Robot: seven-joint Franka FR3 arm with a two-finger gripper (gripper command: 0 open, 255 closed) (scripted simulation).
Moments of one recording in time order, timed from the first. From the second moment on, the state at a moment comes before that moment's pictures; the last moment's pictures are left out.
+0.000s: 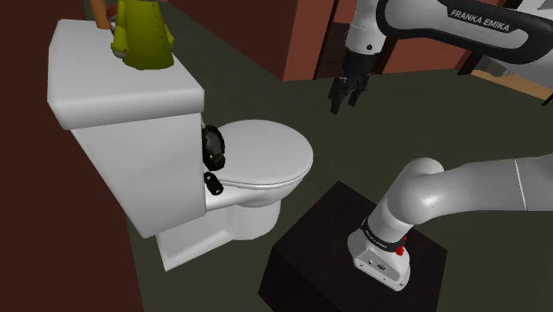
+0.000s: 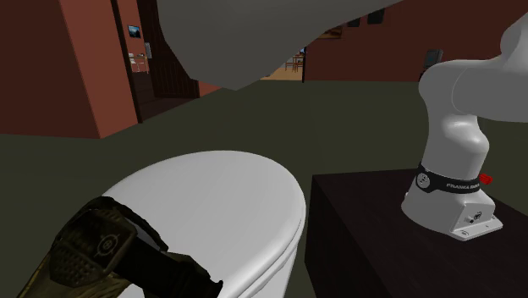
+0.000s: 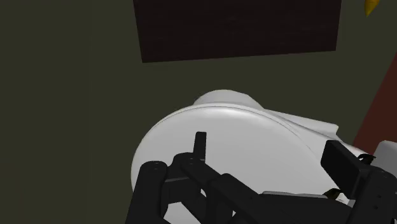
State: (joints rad) arm -0.02 -0.82 0.05 -2.33 -0.02 1.47 0.13
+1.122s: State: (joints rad) arm 0.10 -0.27 -0.10 -2.11 0.05 1.79 -0.34
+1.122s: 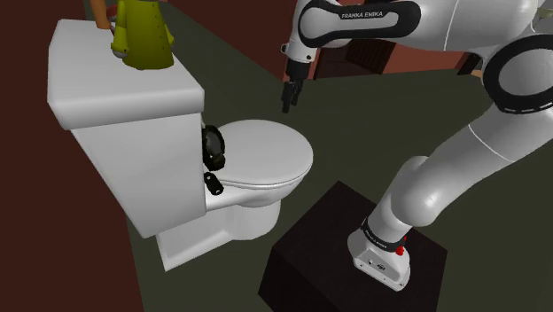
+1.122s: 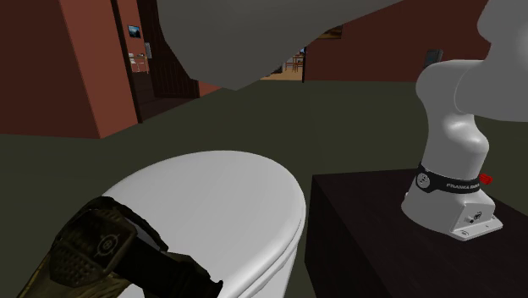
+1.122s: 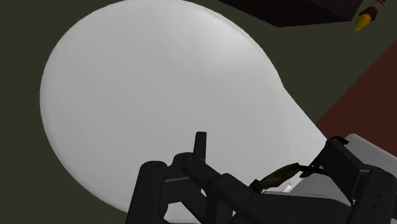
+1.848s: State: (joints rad) arm 0.14 0.15 -0.09 -1.79 0.17 1.84 -0.67
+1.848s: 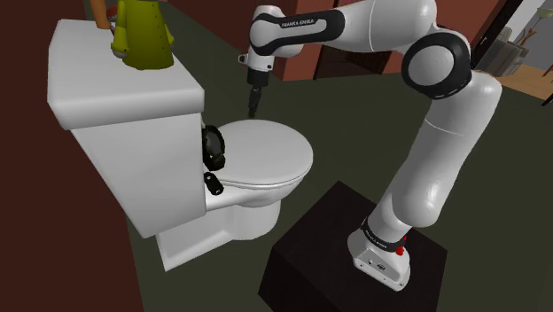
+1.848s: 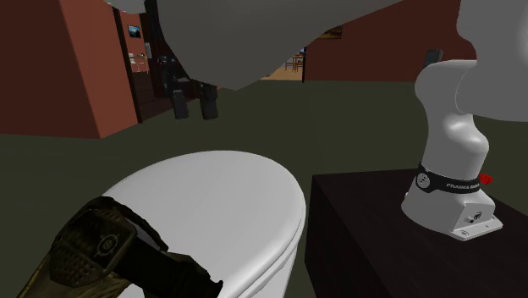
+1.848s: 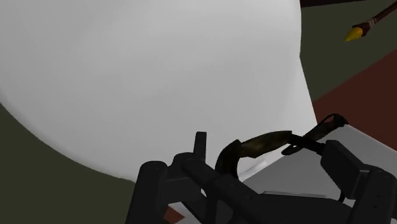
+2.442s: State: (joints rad) arm 0.16 0.49 -0.02 -1.39 0.23 1.75 -0.85
